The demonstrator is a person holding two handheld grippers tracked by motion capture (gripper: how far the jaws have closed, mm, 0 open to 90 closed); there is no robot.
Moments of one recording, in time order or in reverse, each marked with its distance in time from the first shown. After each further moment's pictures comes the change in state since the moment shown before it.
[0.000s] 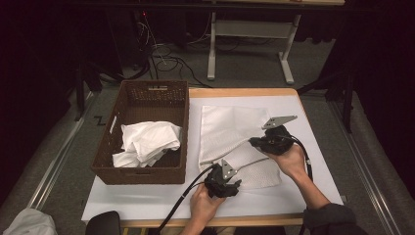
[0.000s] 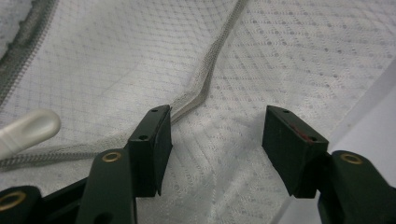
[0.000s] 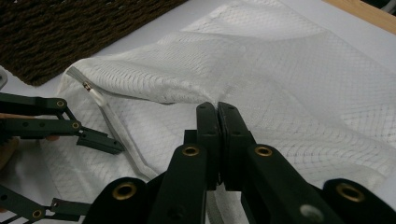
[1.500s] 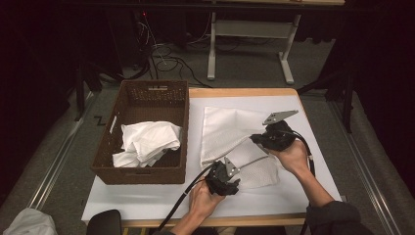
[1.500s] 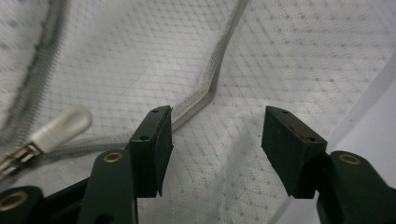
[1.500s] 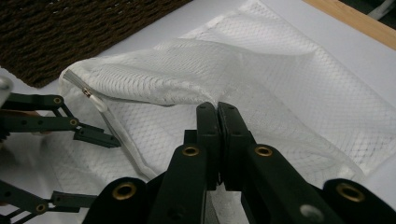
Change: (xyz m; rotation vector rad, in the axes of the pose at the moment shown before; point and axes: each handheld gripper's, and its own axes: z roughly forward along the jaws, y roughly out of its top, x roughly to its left) left arm -0.001 0.019 -0.011 0.091 0.033 0.050; right arm -0.001 0.014 -0.010 0.025 -0.014 -0.022
